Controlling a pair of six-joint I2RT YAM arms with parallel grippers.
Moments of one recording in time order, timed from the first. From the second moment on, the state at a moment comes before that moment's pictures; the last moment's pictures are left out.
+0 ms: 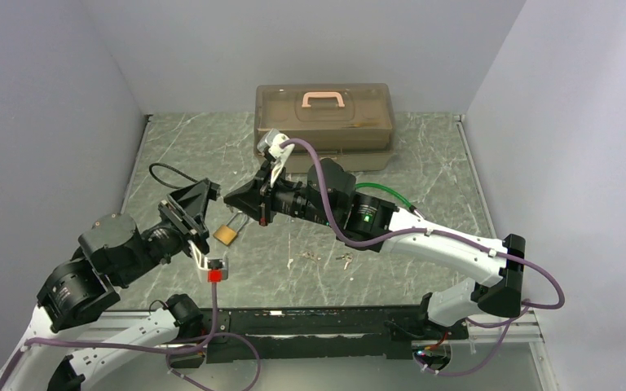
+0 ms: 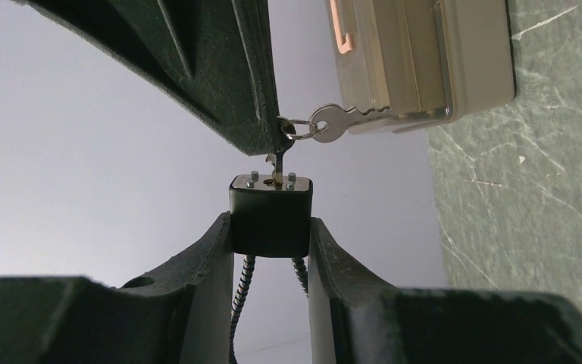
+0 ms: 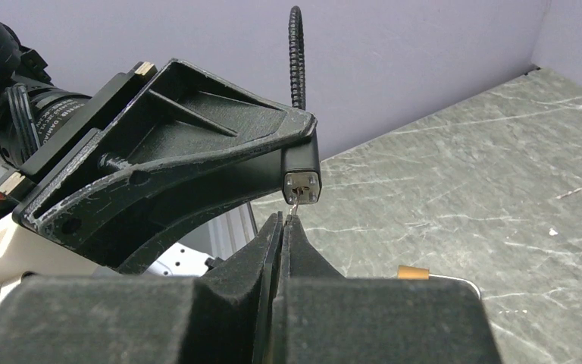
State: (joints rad) left arm -0.82 0.55 1.18 -0.82 -0.05 1.61; right arm 1.20 1.43 1.44 0.02 -0.08 0.29
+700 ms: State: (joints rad) left arm -0.82 0.53 1.17 -0.83 -0.06 1.58; right arm 1.22 1.43 1.40 0.10 -0.06 0.28
